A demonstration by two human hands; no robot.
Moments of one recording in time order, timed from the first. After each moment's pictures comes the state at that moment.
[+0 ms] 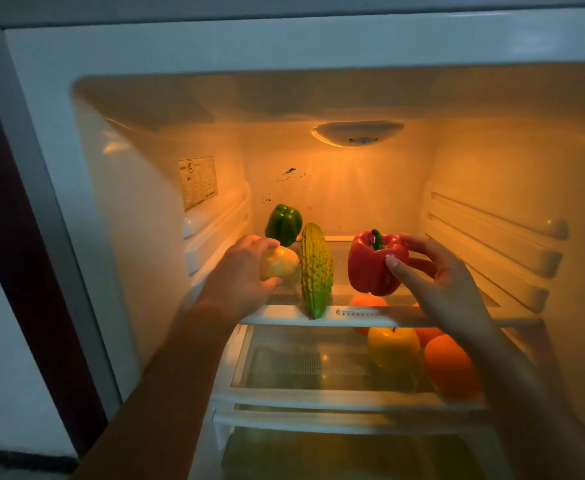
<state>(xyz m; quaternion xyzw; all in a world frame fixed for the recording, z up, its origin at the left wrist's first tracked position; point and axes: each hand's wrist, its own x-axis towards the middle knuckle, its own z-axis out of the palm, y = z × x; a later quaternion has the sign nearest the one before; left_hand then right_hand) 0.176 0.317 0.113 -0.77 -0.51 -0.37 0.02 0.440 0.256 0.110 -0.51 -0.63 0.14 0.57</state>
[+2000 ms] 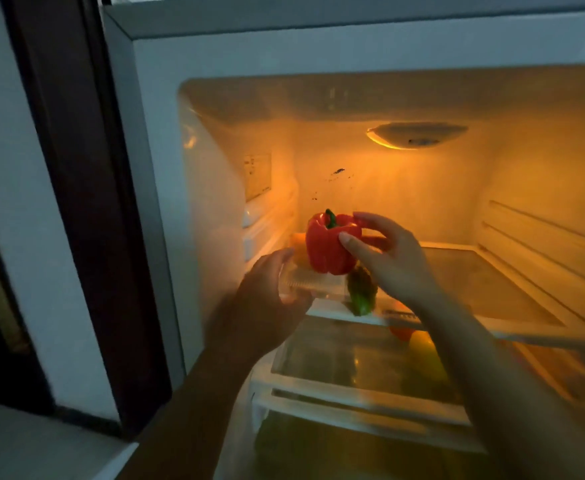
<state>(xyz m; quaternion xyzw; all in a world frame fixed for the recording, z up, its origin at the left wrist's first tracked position) 0.157 0.243 0.098 -0.70 -0.52 -0.47 -0.13 0.342 0.285 0.140 -0.45 -0.69 0.18 0.54</state>
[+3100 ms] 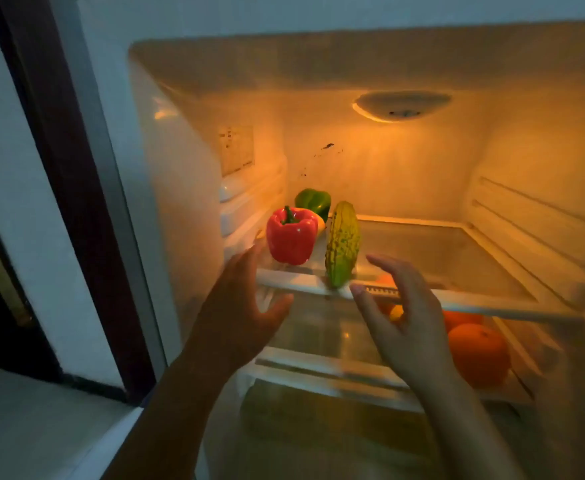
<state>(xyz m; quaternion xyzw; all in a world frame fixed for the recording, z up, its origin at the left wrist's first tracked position) 0.172 0.203 0.086 -0.69 -0.54 -0.47 -0.08 0.378 0.216 0.068 -0.44 -0.72 0.03 0.54</state>
